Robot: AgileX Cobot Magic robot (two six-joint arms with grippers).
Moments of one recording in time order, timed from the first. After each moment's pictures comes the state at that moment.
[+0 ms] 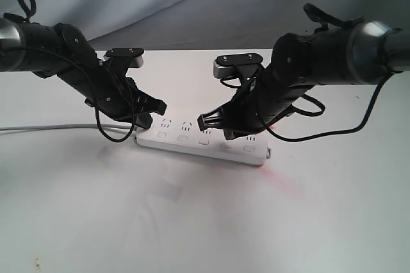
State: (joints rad) left arm -0.29 2.12 -1.38 -0.54 0.65 0.47; right arm 0.64 1.99 -1.28 0.29 0.53 -0.08
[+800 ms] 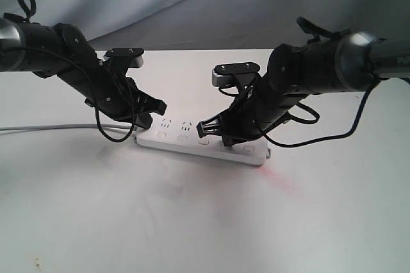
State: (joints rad) left arm -0.29 2.12 -1.38 -0.54 0.65 0.47; right arm 0.64 2.04 -1.28 0.32 0.50 -0.12
